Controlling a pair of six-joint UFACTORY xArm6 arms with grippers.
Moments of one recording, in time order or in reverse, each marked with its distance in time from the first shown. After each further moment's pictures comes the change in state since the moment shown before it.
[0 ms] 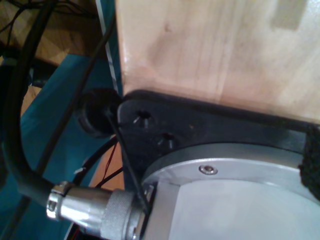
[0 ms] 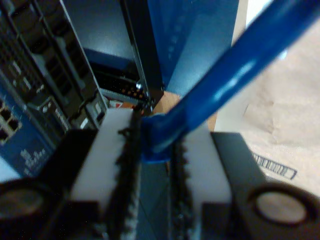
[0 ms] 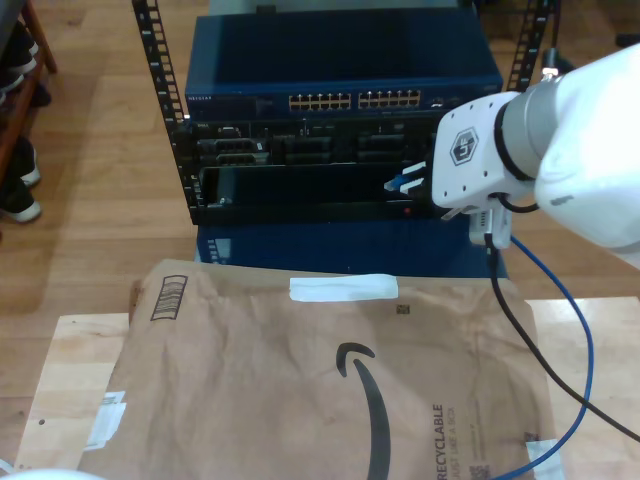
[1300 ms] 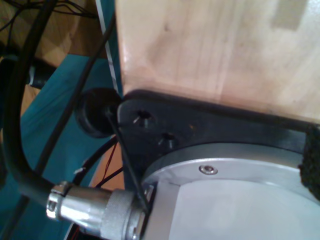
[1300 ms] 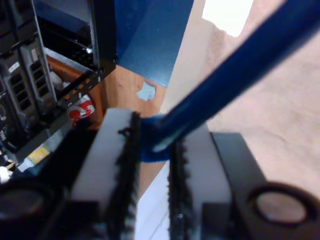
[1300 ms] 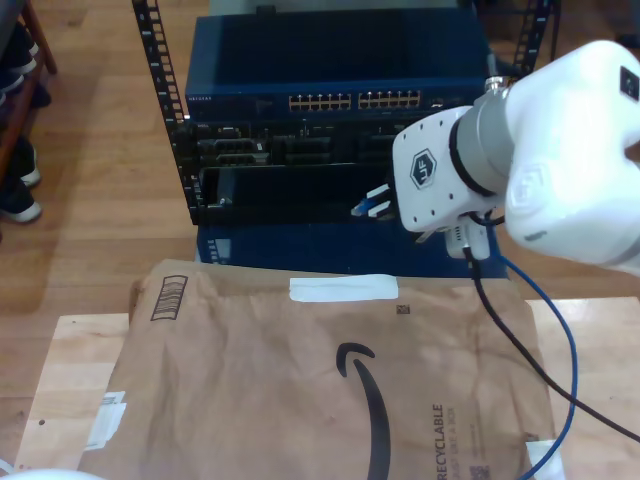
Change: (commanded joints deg) left arm 0.0 0.0 0.0 0.0 0.1 0.0; right arm 6.1 -1.1 -0.7 -13.2 1.1 -0.1
